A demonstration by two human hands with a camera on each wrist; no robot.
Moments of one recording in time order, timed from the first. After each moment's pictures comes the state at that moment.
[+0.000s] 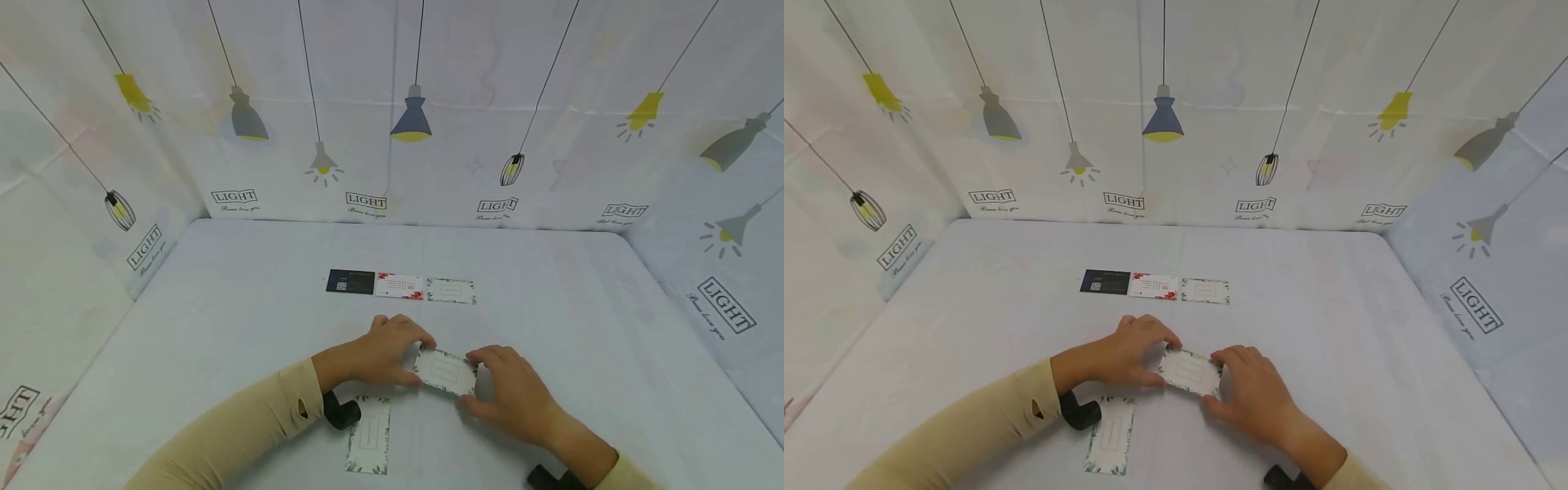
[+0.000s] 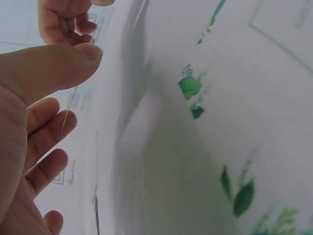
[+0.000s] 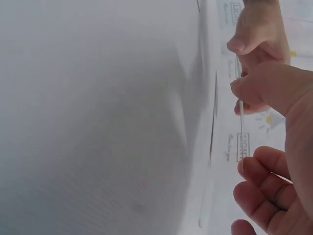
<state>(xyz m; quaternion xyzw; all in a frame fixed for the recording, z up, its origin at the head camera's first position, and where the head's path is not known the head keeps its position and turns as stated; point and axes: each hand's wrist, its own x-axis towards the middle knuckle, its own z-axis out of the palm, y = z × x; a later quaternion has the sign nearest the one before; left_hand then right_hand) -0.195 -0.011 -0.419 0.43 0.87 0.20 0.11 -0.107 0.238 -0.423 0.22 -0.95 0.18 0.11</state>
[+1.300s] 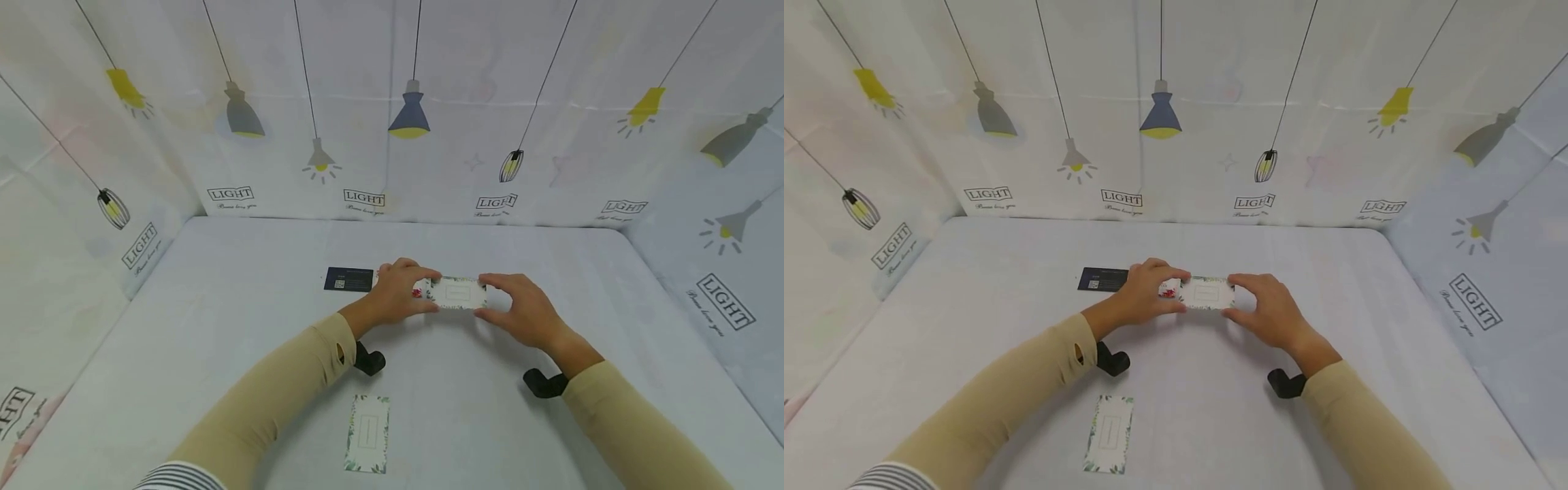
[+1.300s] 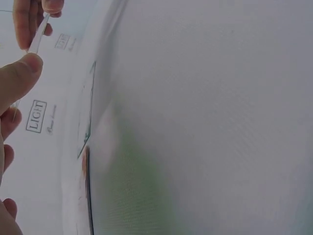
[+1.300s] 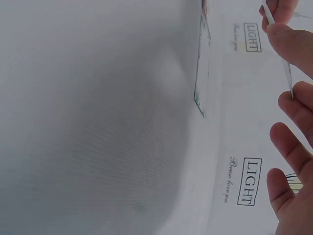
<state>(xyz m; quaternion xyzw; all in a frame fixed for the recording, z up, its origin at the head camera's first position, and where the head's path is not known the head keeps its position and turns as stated) -0.273 0.021 -0.415 0.34 0.90 0.26 0.02 -0.213 0.285 -0.405 0.19 -0.95 0.25 0.07</state>
